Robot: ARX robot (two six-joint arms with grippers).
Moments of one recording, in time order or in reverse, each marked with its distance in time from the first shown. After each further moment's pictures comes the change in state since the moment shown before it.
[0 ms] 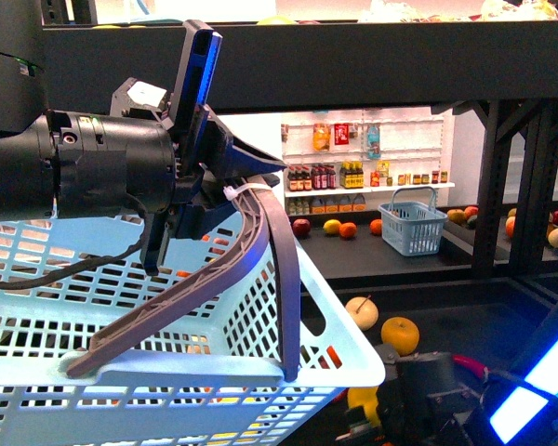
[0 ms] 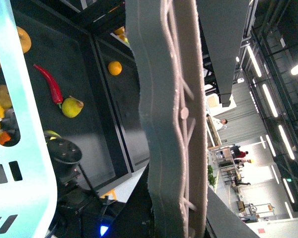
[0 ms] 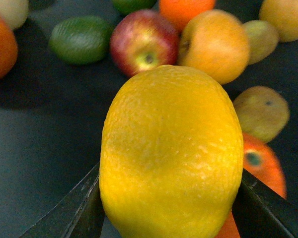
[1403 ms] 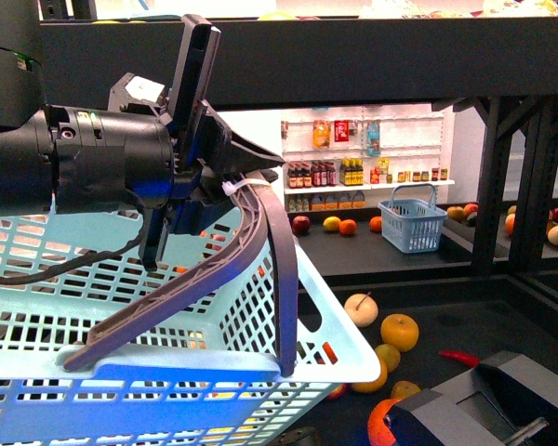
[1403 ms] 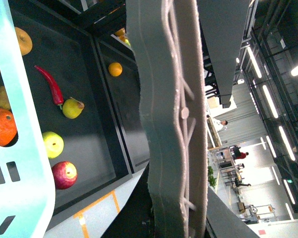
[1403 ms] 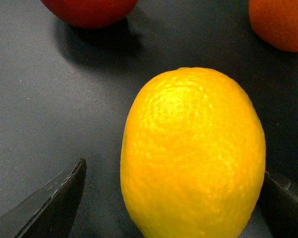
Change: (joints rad) left arm 0.000 0.000 0.000 0.000 -0.003 0.001; right arm 0.287 0.311 0.344 -0.163 -0.238 -0.277
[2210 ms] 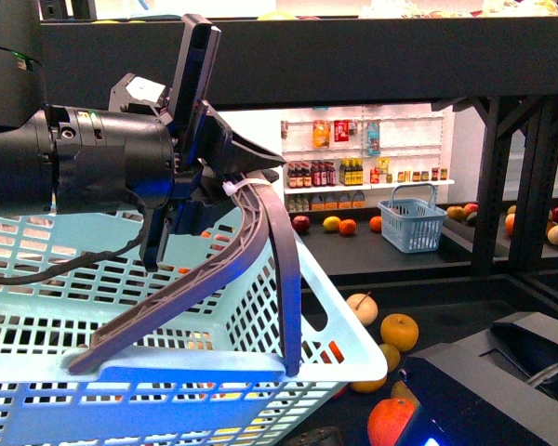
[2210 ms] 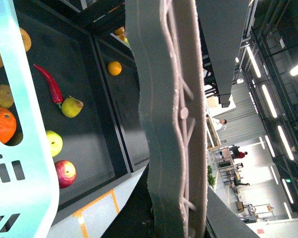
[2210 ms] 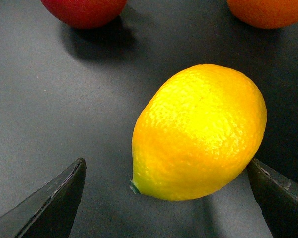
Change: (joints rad) left arm 0.000 0.000 0.000 0.000 0.003 -0.004; right arm -0.024 -0.115 -0.220 0.104 -0.021 0.092
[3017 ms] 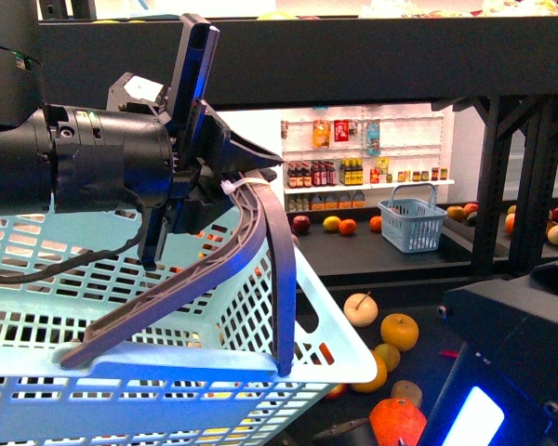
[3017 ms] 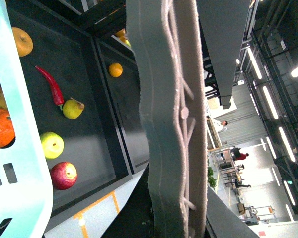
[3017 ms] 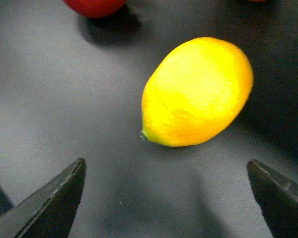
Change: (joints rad) left arm 0.000 0.000 0.000 0.000 -0.003 0.001; right arm -0.040 -0.142 -0.222 0.015 -0.075 0.041
